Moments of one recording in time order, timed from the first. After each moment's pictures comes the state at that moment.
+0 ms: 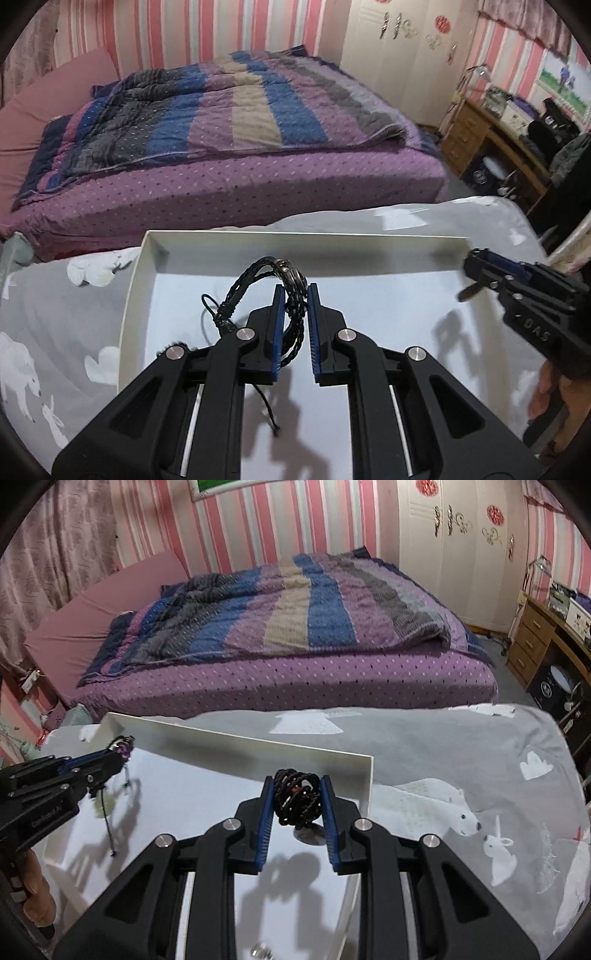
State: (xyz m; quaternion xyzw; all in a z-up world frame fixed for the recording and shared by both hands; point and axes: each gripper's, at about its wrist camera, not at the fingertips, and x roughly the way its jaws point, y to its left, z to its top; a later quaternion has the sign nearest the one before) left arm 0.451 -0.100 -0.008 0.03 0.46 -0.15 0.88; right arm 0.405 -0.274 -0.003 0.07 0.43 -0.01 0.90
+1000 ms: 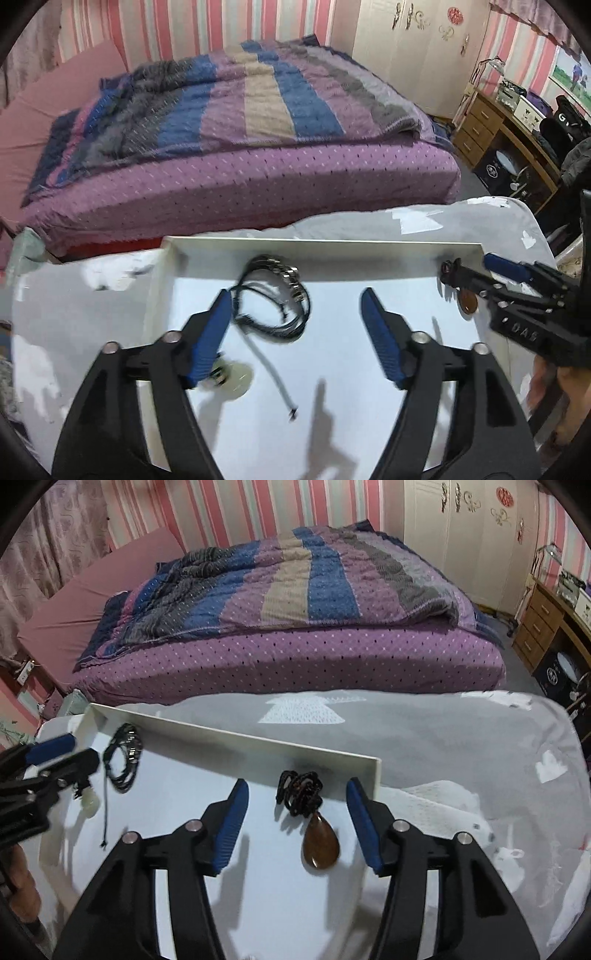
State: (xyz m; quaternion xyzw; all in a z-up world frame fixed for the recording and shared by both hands) left arm 0.454 -0.093 0.015 0.04 0.47 -0.12 0.87; right arm 0.420 -0.280 -0.004 0.06 0.47 0.00 0.88
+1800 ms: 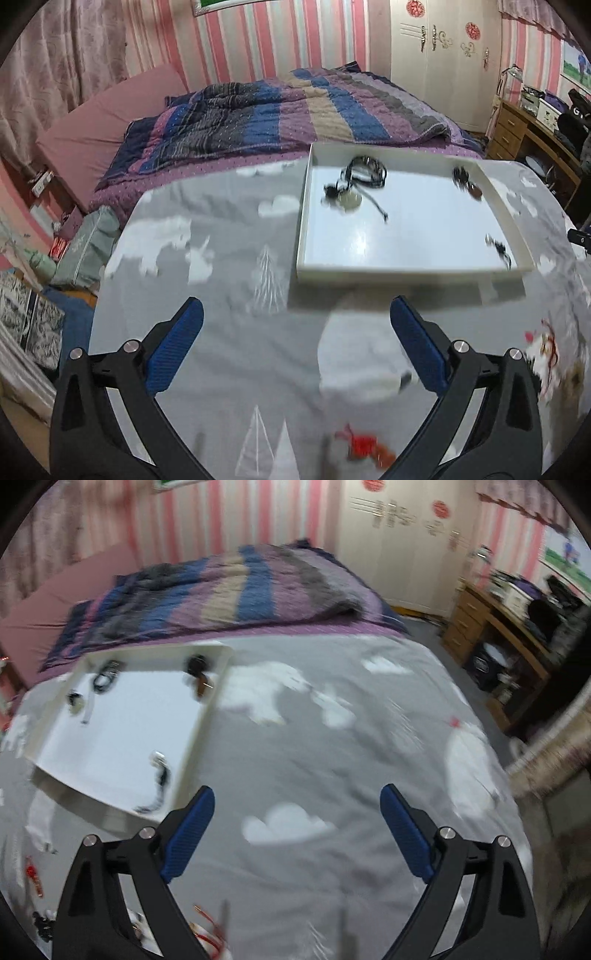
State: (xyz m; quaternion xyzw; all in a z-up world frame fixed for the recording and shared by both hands) left arm 0.220 0.034 0.030 0.06 0.42 -0.03 0.91; right arm 0.207 -0.350 0.028 0.03 0.45 -0.13 0.88
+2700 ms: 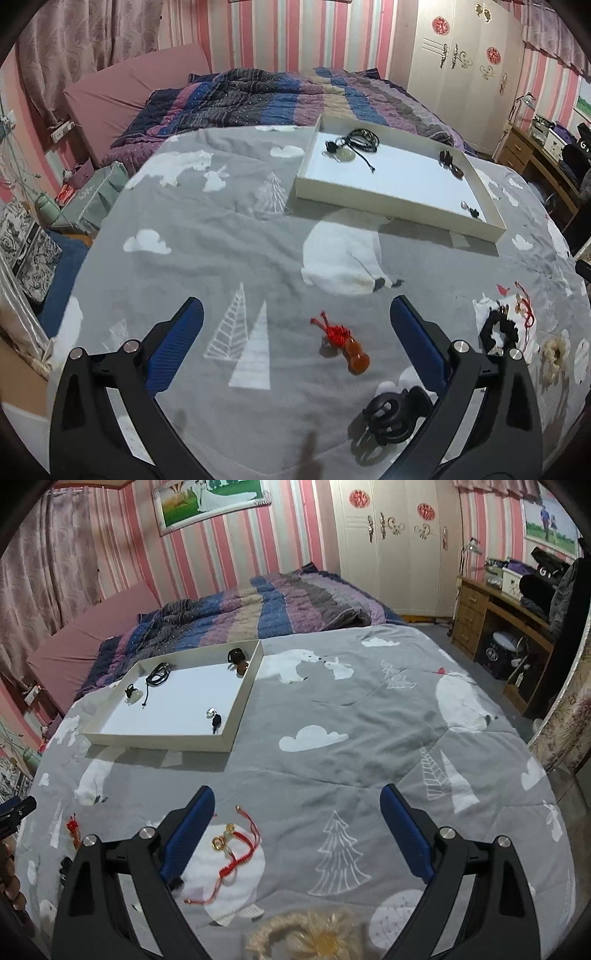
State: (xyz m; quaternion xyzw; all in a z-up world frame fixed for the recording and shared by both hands) left arm 0.114 0.042 0.008 0.00 0.42 -0.01 0.91; right arm 0.073 -0.328 0.026 0.09 0.38 -0.08 0.92
